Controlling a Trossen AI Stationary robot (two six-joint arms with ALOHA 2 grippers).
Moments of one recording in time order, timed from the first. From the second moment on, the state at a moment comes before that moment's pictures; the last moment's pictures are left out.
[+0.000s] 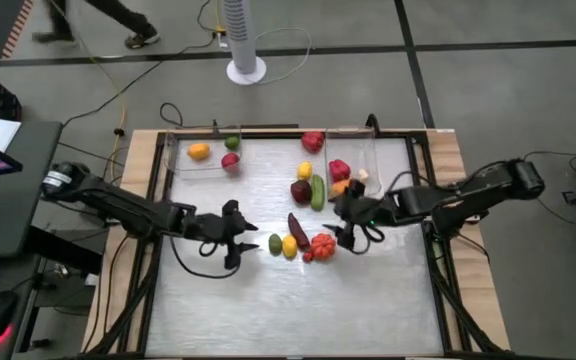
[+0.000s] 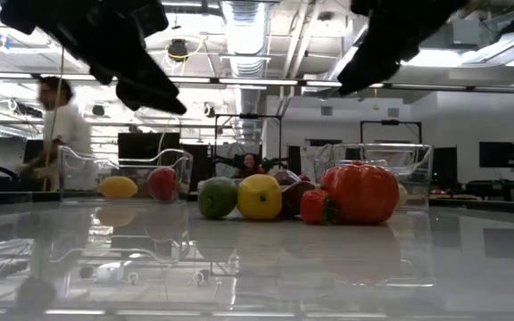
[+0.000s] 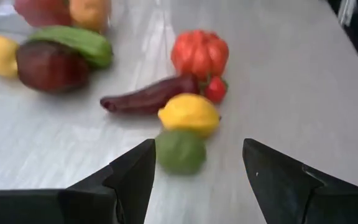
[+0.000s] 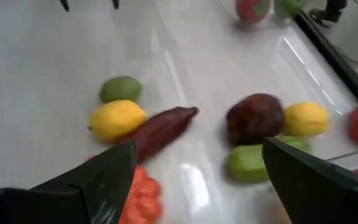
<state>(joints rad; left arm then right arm) -0.24 1.21 0.60 0.01 -0.25 -0.30 0.19 1.24 0.86 -0.33 0.40 0.22</state>
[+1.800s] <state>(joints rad) -0.23 1.75 0.86 0.02 -0.36 -0.42 0.29 1.25 0.40 0.54 0.52 -0.03</state>
